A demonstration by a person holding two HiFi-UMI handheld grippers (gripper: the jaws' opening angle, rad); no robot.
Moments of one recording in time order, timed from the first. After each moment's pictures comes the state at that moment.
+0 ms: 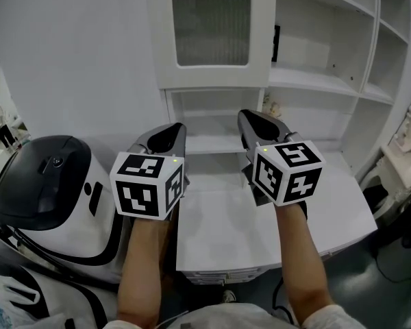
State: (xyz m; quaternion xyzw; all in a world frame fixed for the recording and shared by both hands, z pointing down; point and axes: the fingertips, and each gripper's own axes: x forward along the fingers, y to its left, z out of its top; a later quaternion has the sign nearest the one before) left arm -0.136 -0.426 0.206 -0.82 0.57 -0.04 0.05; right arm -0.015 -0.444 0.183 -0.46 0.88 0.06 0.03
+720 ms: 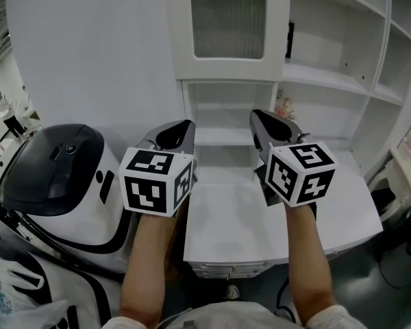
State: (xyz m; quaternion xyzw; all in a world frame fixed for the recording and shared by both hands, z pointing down) left arm -0.149 -0.403 0.214 -0.81 0.58 -0.05 0.05; right arm -0.024 -0.421 0.192 -0.45 0.89 0.06 0.03
